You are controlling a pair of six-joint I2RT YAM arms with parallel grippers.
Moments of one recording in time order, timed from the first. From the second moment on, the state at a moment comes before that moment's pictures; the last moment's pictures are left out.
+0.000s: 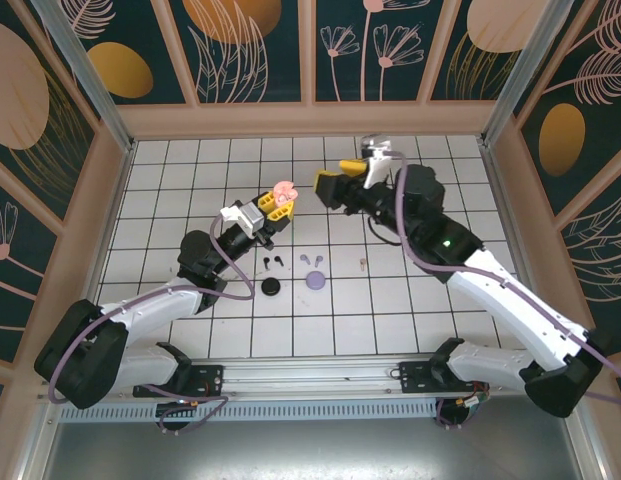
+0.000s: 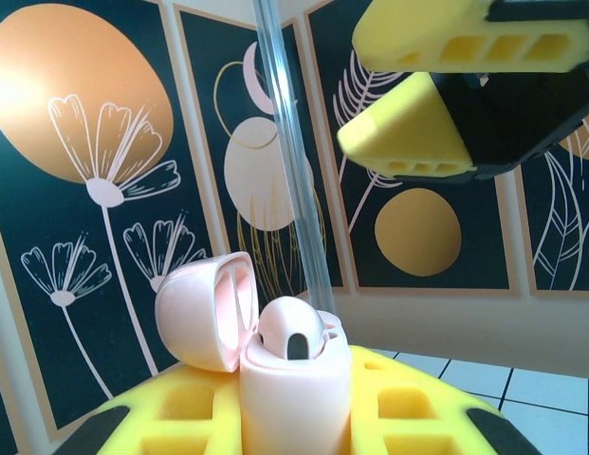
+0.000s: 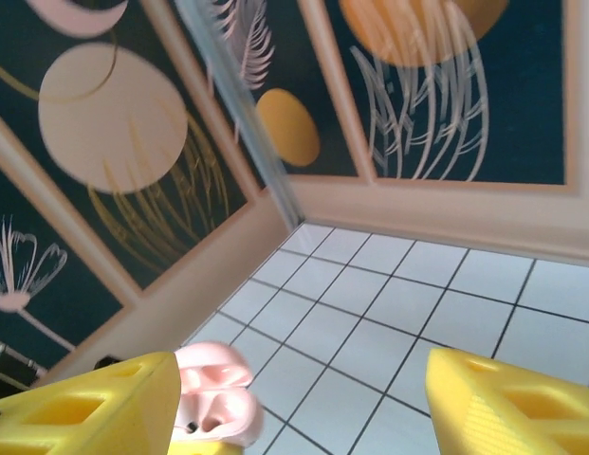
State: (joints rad) left arm -0.60 1.26 0.51 1.14 0.36 0.05; right arm 0.74 1.11 1.18 -0.15 -0.04 0.38
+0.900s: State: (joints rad) left arm -0.60 1.26 0.41 1.18 0.36 0.03; right arm 0.56 1.45 0.82 -0.43 0.11 0.71
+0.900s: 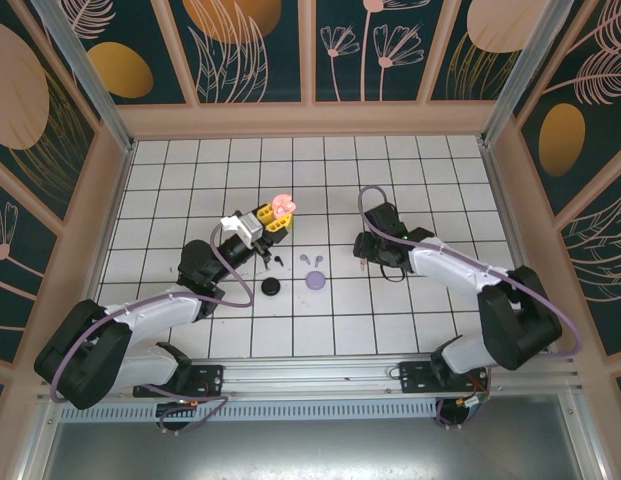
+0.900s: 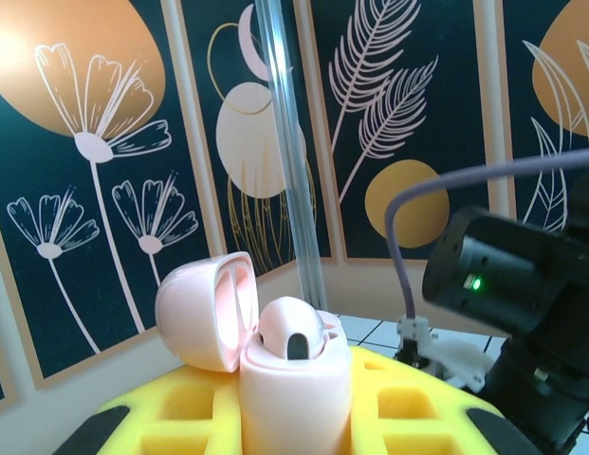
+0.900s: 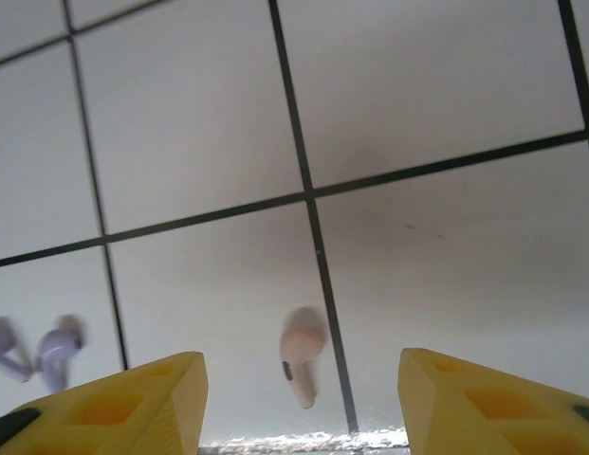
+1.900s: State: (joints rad) left arm -0.60 1.27 0.40 1.25 0.37 0.02; right arm 0.64 1.70 0.92 -0.43 0.18 0.76
